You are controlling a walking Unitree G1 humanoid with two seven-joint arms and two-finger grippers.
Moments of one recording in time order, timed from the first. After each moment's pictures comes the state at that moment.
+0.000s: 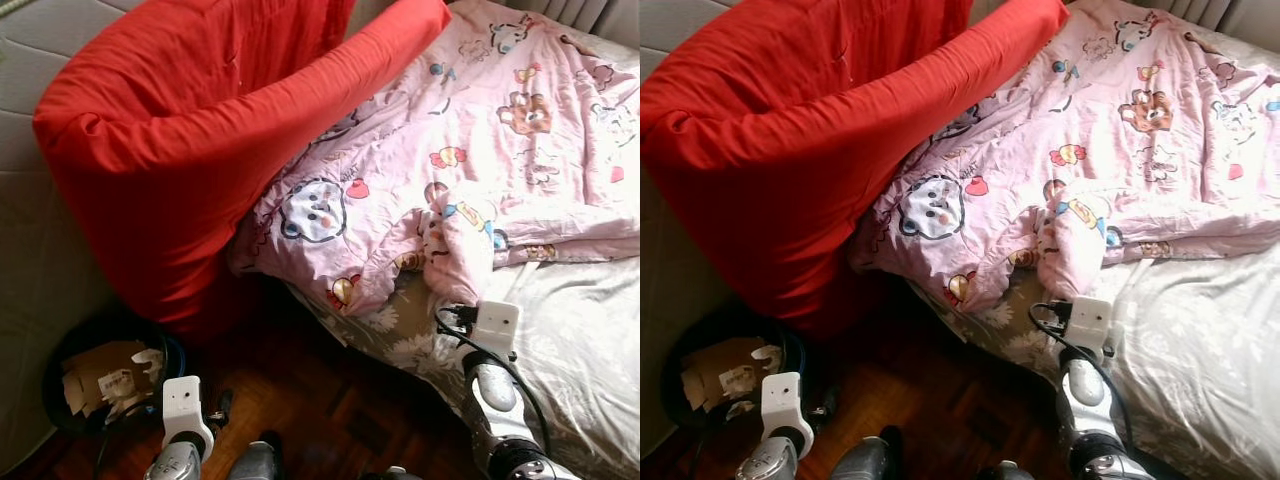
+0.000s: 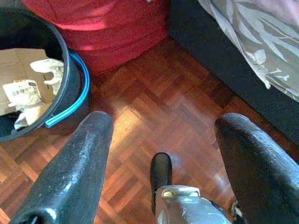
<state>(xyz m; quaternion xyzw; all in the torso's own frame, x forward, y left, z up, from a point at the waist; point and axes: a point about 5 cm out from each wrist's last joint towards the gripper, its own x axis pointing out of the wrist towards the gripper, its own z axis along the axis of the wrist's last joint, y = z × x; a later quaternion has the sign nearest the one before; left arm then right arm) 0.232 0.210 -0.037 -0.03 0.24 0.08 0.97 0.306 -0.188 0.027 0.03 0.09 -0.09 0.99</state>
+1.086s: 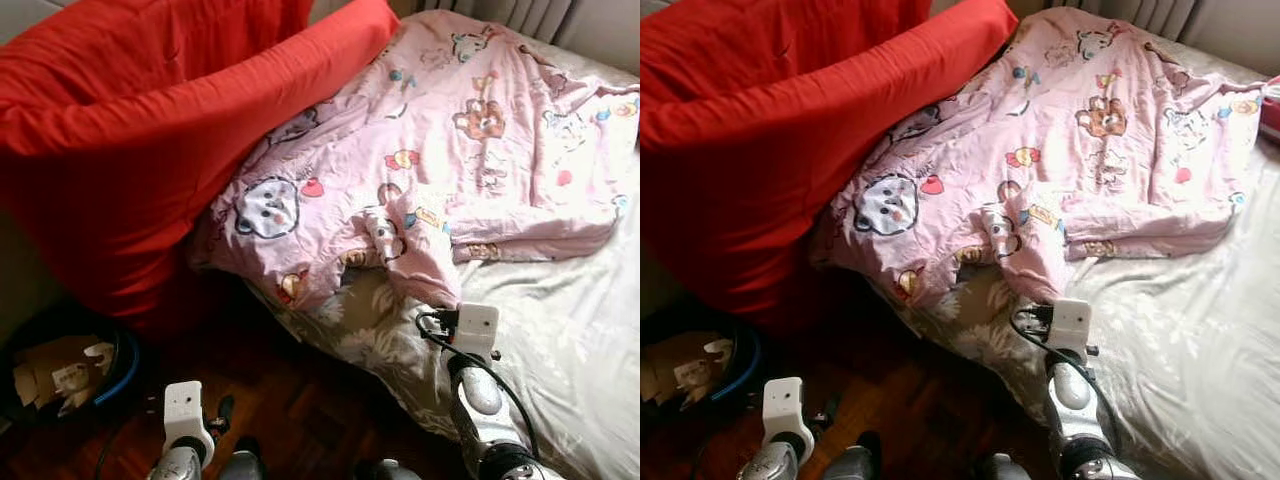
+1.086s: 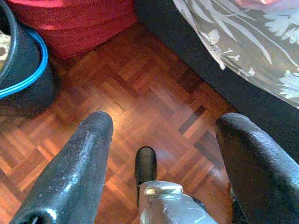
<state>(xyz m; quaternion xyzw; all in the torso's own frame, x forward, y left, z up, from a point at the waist) 0.228 0.208 -0.041 -0.03 0.25 0.07 0.97 0.303 -0.176 0.024 0.01 0.09 -0.06 0.99</state>
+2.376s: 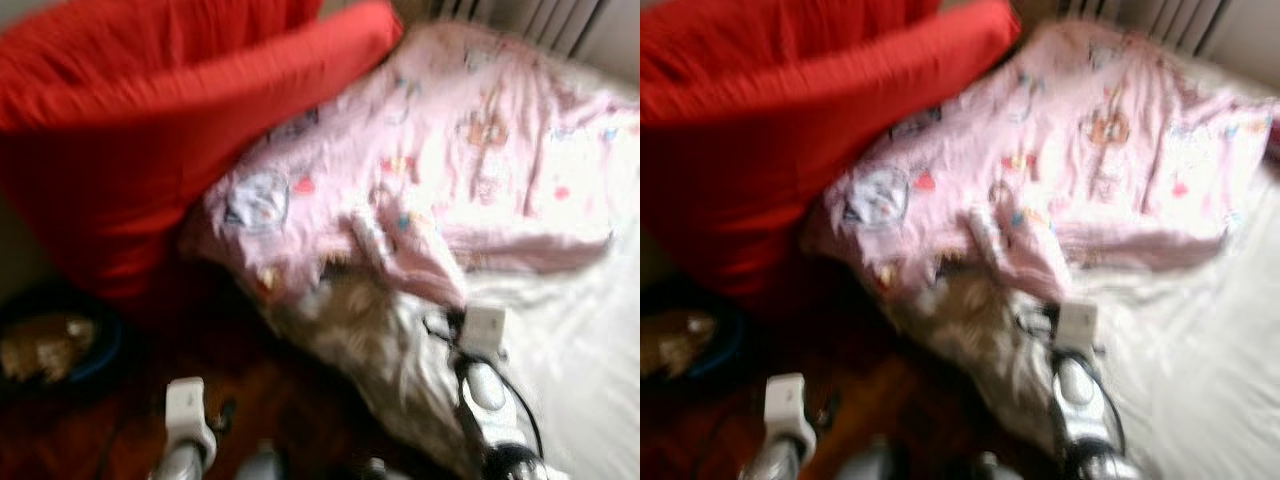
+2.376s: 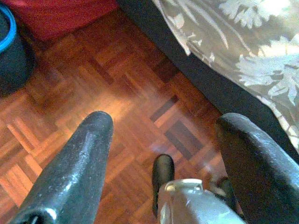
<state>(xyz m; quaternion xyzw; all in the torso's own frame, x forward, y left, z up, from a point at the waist) 0.229 0.207 -0.041 -0.04 0.25 0.07 0.97 0.307 -0.176 0.028 0.01 0.09 -0.07 0.99</state>
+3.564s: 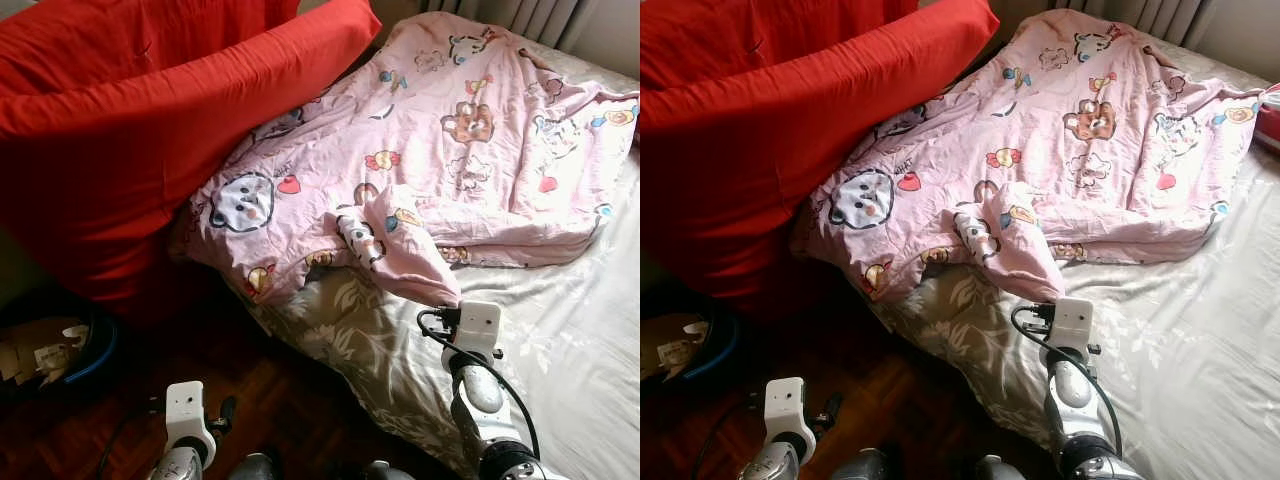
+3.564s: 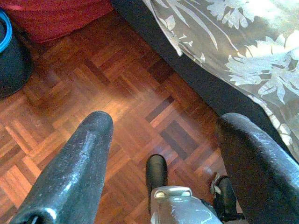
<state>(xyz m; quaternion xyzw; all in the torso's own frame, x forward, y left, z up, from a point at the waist) 0.228 0.205 -0.042 -0.04 0.25 0.06 0.97 0.305 -0.176 0.026 0.01 0.09 -0.07 0.99</state>
